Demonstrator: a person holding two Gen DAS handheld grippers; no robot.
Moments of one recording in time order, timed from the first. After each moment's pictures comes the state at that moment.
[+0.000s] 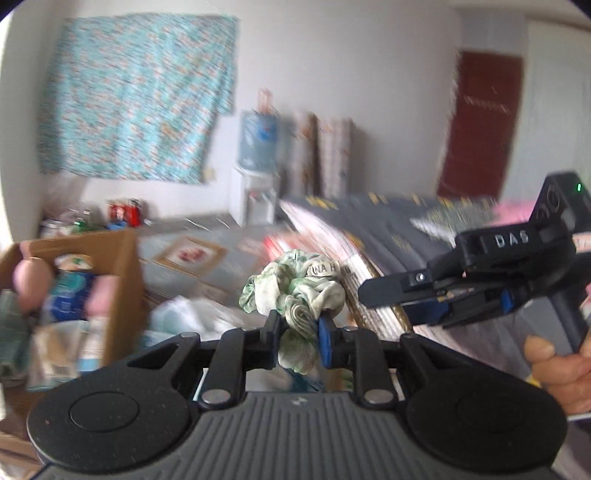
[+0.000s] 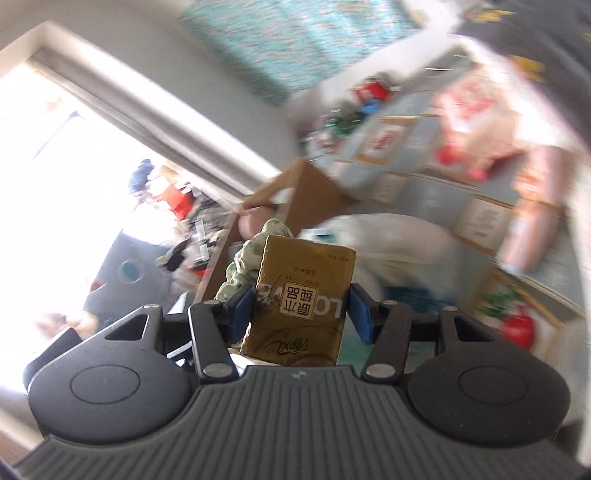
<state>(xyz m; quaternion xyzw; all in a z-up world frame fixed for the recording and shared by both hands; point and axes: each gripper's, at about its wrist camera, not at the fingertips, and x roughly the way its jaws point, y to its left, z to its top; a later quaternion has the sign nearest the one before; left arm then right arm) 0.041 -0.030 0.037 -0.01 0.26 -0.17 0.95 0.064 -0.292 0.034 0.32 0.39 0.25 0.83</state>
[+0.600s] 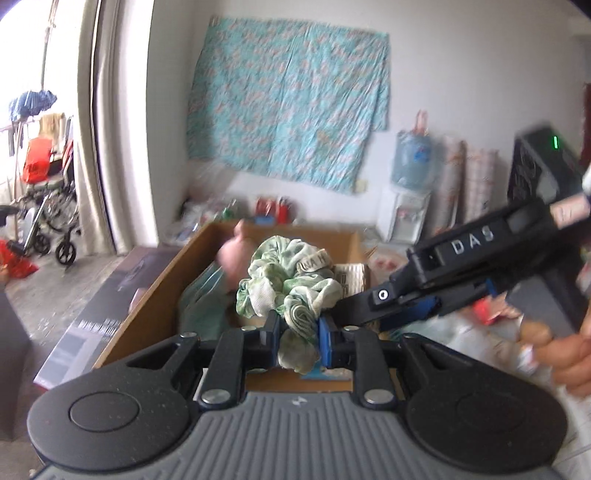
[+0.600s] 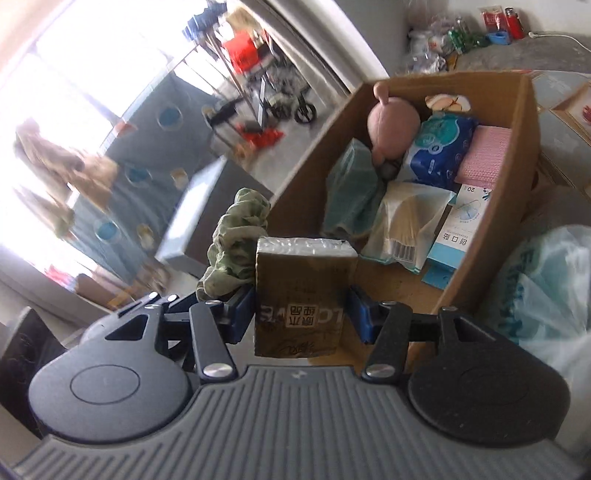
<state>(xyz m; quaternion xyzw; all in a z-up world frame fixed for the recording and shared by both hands) 0.034 0.153 0.044 -0.03 0.27 0.04 0.96 0.195 -0.011 0.026 0.11 0.53 0.37 0.75</state>
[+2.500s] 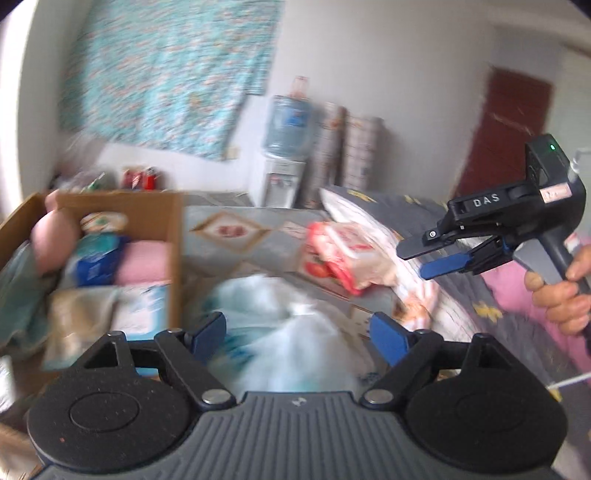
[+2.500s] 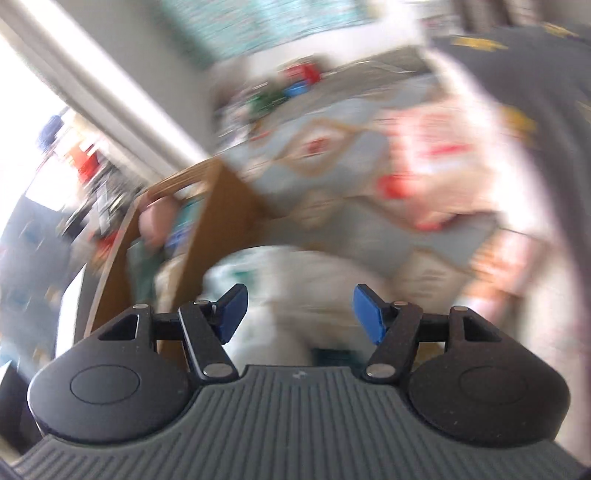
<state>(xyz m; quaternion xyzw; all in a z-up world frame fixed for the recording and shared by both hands) 0.084 0.019 0.003 -0.04 0.29 -0.17 0.94 0.137 -0.311 0.044 0.21 0.47 0.05 0.85</state>
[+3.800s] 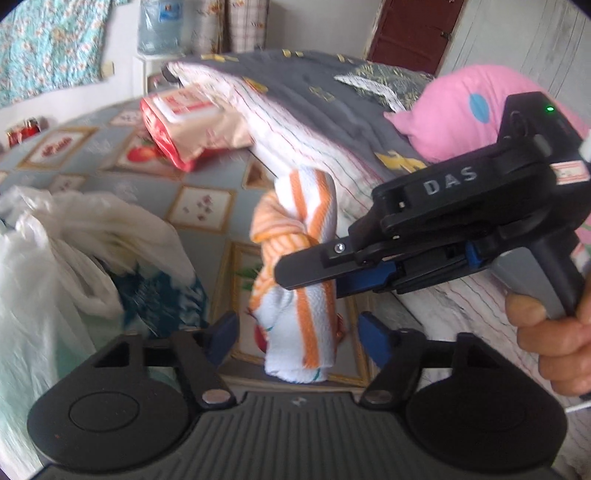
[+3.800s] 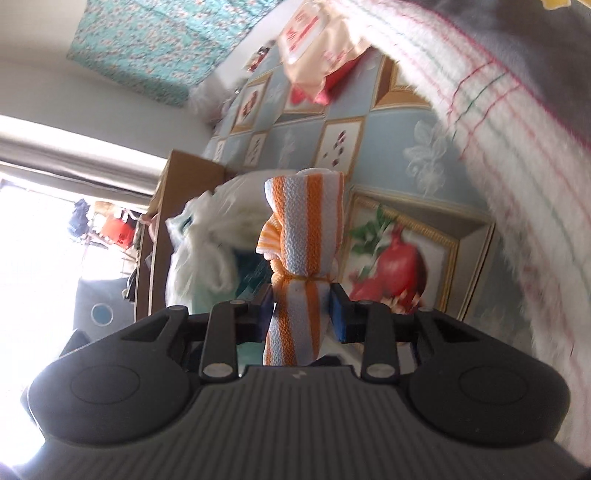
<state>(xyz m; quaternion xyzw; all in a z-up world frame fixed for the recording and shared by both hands) 0.100 -0.144 -0.084 0.05 0.45 -0.31 0.84 0.036 -0.366 -0.064 0.42 0.47 0.10 0.77</state>
